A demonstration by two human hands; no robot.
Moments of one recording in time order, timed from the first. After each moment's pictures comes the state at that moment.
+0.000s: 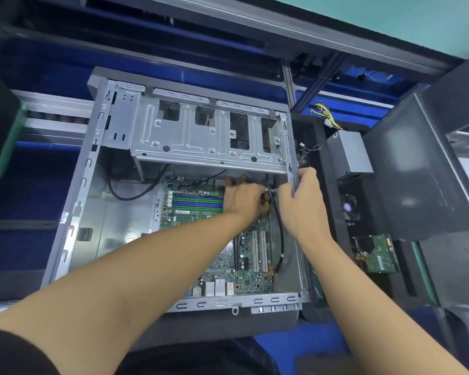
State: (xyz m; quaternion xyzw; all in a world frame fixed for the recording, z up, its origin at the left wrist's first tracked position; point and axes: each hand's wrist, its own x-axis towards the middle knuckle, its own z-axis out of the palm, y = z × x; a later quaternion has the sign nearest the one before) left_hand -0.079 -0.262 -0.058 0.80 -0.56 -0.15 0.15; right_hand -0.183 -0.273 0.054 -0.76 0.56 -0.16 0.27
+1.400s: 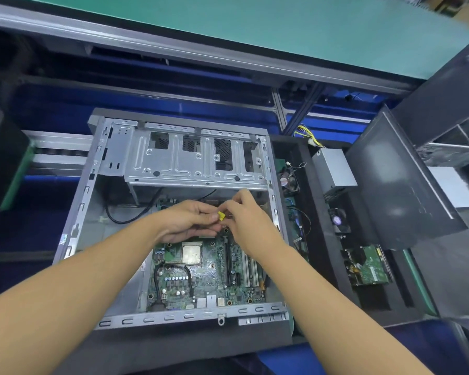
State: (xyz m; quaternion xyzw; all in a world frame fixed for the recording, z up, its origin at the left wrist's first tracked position) left_hand 0.017 -0.189 -0.027 0.46 -0.19 -0.74 0.45; right_hand -0.157 -0.253 0.040 -0.93 0.32 0.00 0.19
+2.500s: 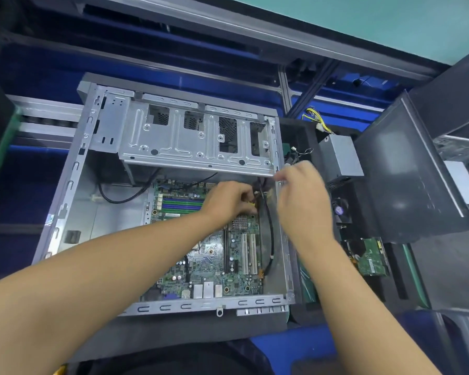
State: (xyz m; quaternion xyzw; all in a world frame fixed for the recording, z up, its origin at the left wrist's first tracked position) left_hand -0.053 -0.243 -0.038 0.73 -0.51 -0.34 0.32; right_hand -0.189 -0.273 0.087 -0.88 0.44 -0.15 0.08
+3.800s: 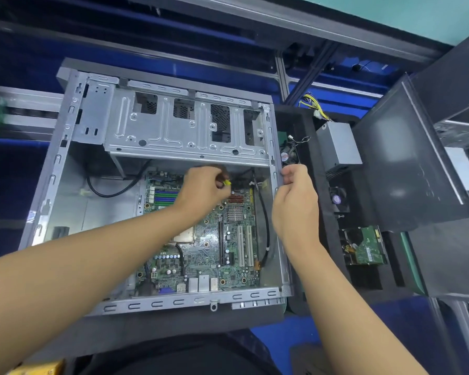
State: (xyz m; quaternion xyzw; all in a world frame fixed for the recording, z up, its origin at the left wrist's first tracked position) left_hand -0.034 -0.216 -0.021 0.77 -0.45 -0.29 0.35; right_hand -0.201 -0.270 0.045 -0.75 0.57 -0.23 0.23
